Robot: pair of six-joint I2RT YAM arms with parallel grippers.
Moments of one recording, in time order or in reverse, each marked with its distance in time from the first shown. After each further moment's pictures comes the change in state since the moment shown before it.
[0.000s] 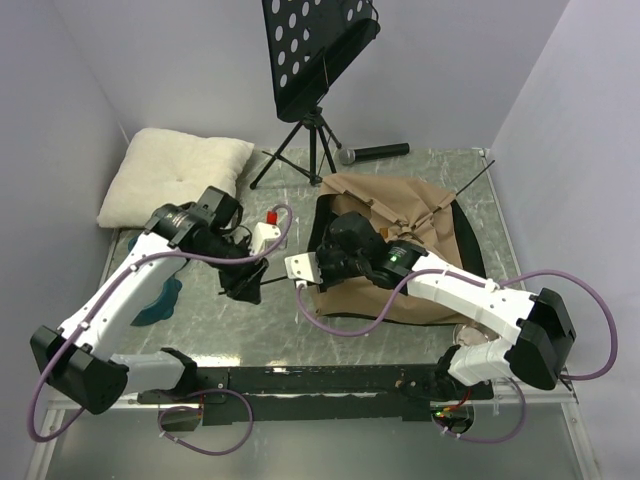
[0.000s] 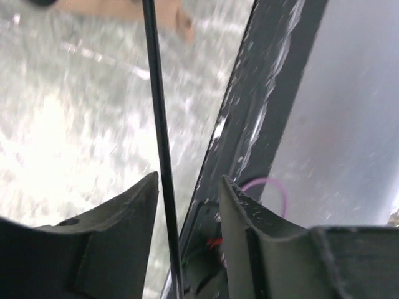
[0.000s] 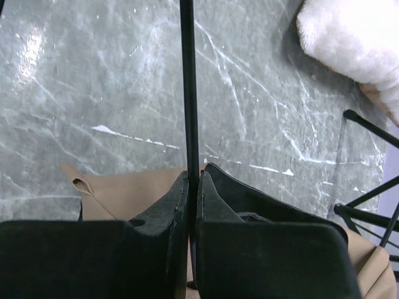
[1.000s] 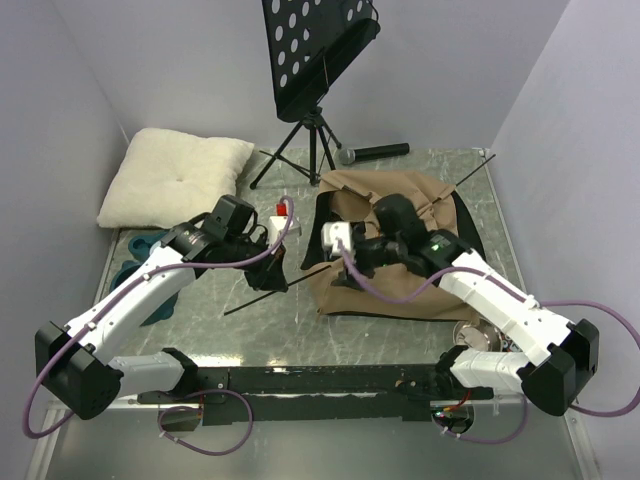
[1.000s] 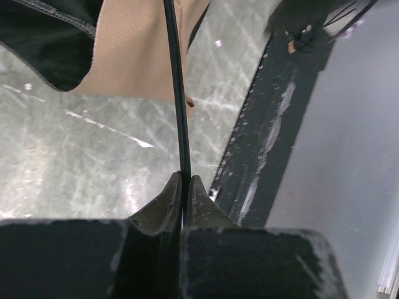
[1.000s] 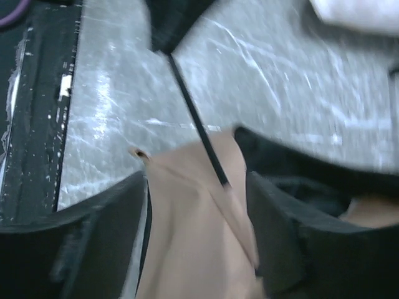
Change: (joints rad) left arm -0.092 -0.043 -0.181 0.447 0.005 -0.350; right arm -0.228 -0.154 0.031 -0.215 -0.232 0.204
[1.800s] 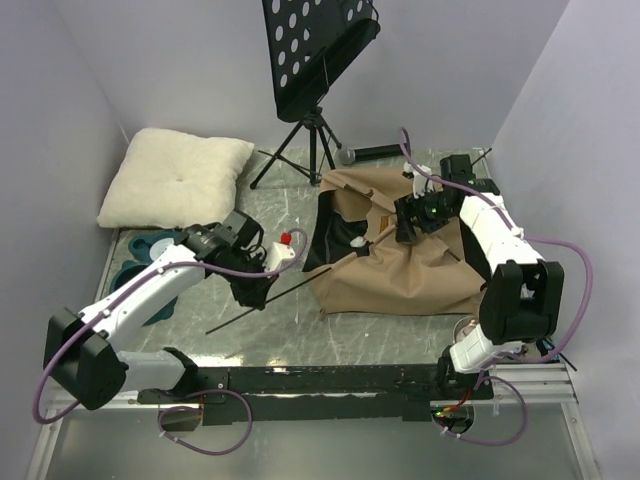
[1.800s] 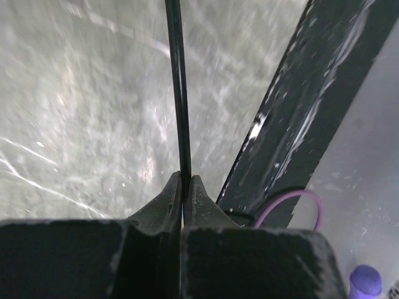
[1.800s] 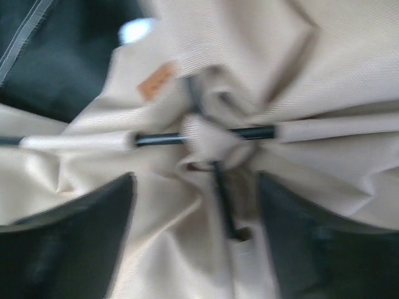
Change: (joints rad) left arm -0.011 0.062 -0.064 -0.214 -0.199 0.257; right arm -0.634 0.398 0.213 -0.246 0.211 0.353
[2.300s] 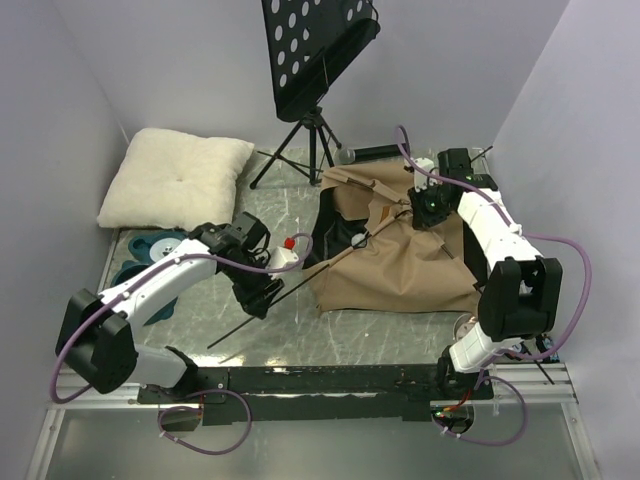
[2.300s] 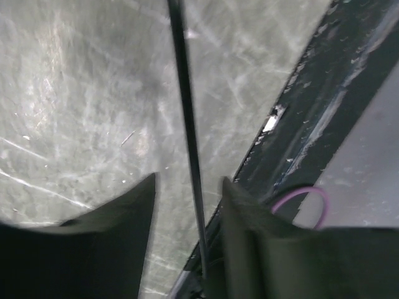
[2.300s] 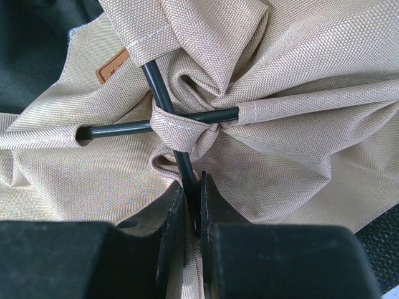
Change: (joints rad) left arm -0.001 0.081 -0.004 0.008 -0.023 0.000; right arm 0.015 0.018 0.046 0.035 0.165 0.000
